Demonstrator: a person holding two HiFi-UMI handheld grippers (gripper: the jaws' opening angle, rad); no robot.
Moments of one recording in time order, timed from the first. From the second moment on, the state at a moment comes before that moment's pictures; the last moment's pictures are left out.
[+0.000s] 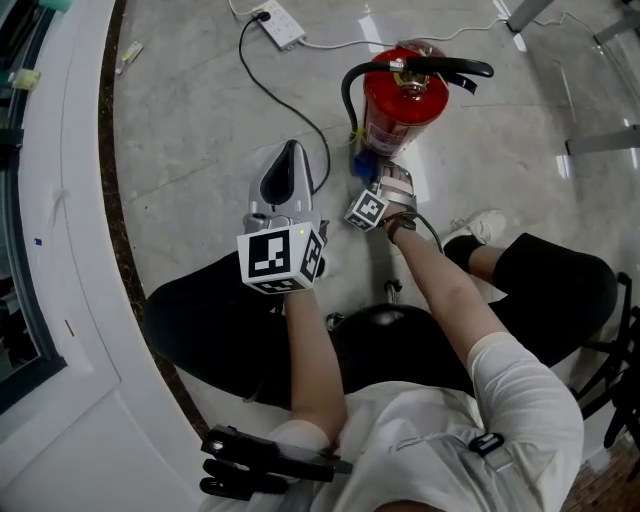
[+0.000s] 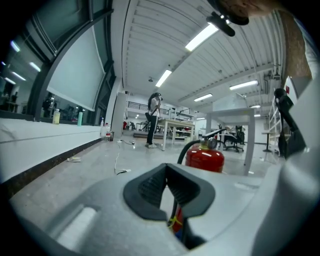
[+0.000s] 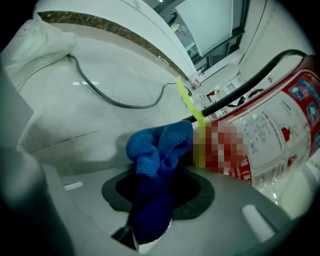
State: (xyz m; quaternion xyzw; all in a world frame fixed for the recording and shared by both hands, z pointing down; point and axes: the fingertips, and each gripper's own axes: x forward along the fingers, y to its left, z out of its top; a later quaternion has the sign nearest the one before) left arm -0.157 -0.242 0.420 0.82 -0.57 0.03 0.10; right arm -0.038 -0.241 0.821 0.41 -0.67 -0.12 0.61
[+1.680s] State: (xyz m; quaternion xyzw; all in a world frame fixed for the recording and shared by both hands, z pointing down) left arm -0.123 -0.227 0.415 0.84 -0.53 0.00 0.11; right arm -0.031 -0.241 0.528 0.55 -0.81 -0.03 0.21
